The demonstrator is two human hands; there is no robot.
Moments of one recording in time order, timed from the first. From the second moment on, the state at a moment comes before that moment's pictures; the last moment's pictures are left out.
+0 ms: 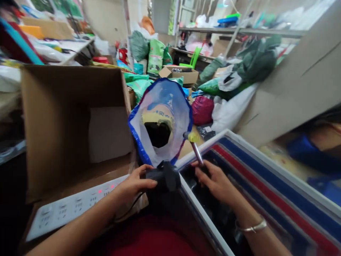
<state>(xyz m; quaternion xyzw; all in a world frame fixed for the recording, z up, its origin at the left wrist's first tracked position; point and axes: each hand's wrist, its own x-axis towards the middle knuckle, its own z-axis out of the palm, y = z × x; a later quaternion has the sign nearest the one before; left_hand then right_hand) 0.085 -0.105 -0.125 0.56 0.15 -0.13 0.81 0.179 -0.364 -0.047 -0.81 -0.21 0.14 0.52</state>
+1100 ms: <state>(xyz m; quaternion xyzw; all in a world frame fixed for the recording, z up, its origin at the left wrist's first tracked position) 0.187 -0.120 -0.187 0.66 0.16 -0.22 0.70 0.180 -0.428 -0.142 -0.90 -0.16 0.05 0.41</state>
